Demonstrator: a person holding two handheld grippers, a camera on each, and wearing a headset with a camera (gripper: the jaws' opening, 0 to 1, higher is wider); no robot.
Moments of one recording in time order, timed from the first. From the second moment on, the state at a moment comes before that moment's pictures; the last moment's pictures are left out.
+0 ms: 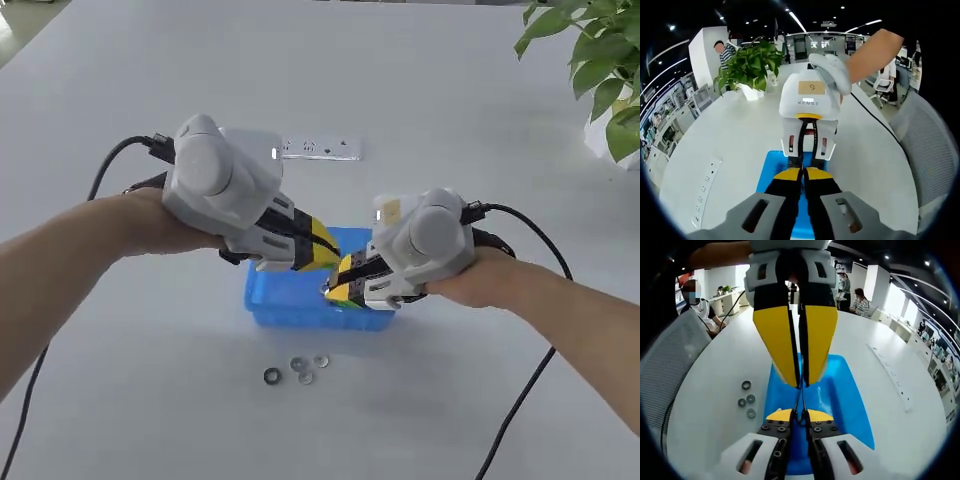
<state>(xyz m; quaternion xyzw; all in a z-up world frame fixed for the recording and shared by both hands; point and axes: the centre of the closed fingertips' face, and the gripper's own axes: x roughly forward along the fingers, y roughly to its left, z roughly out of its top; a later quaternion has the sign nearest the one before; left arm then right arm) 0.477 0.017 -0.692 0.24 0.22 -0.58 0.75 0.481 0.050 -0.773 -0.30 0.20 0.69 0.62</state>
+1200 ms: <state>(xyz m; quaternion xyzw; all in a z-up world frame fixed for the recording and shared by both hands) 0.461 0.019 -0.651 0.24 0.21 -0.56 0.76 0.472 0.022 -0.725 -0.29 0.18 0.66 0.67</state>
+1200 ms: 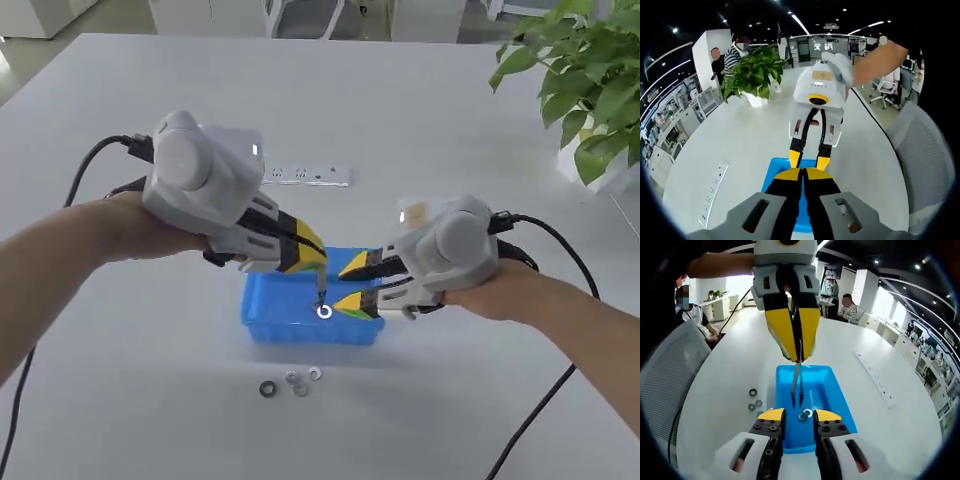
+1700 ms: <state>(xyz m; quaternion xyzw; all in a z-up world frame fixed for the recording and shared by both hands) 0.432 0.017 -0.635 0.25 0.21 -0.57 0.76 0.451 -0.008 -0.716 -0.28 0.19 0.64 0.69</state>
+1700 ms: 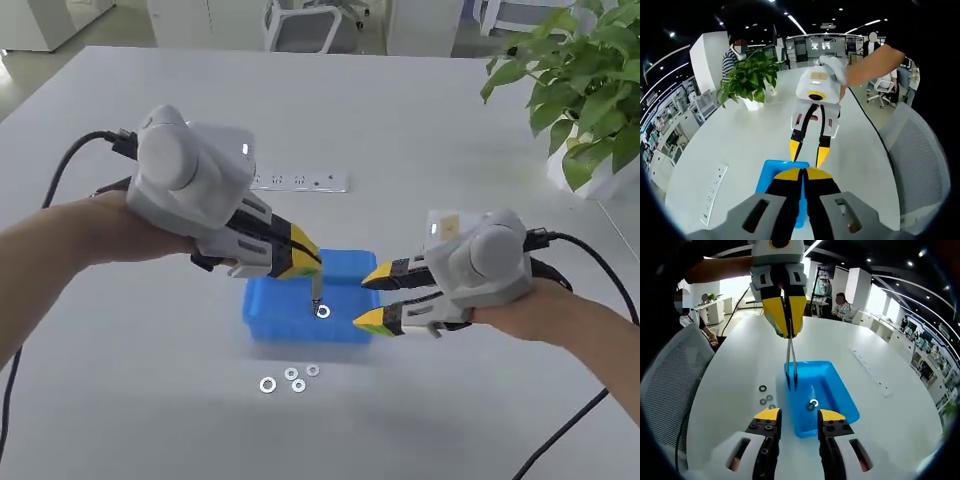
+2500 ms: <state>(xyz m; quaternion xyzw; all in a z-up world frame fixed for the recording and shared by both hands) 0.393 0.024 -0.660 0.24 0.22 -0.58 0.75 0.422 -0.038 -0.726 -0.26 0.22 0.63 0.70</state>
